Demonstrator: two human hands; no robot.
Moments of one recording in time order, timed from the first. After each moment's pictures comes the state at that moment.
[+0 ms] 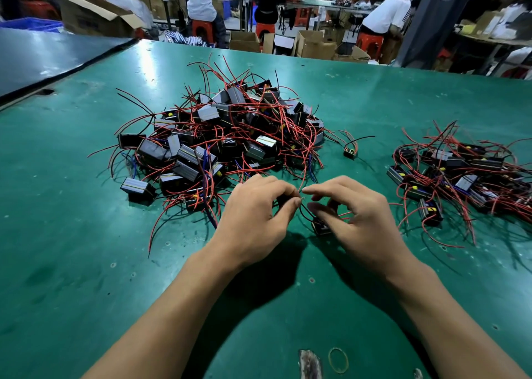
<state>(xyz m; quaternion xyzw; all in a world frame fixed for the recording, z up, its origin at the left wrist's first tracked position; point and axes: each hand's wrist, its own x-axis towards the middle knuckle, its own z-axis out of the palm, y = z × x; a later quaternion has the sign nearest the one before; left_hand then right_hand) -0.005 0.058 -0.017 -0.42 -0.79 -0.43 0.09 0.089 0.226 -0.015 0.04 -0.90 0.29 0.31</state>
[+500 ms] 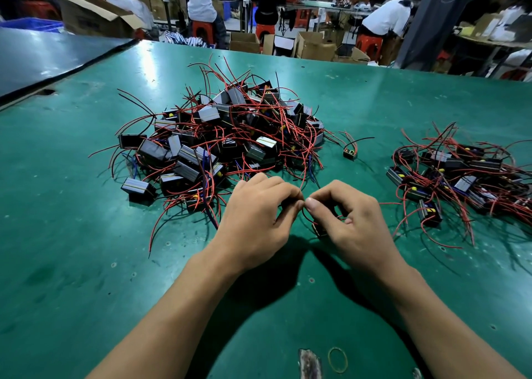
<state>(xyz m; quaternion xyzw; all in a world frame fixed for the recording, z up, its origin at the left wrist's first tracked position) -0.001 0.057 -0.013 -0.45 -0.79 -0.38 0.15 0.085 0.215 -0.020 -0.01 -0.87 0.39 0.30</state>
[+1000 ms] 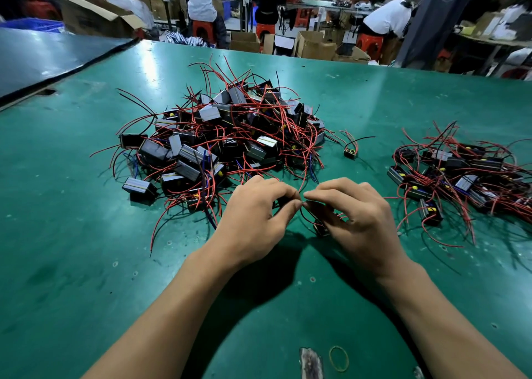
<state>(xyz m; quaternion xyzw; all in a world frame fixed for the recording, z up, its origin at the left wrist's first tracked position) -0.006 0.056 -0.017 -0.43 -0.79 -0.43 0.08 0.085 0.227 -0.024 0.08 -0.89 0.16 0.41</state>
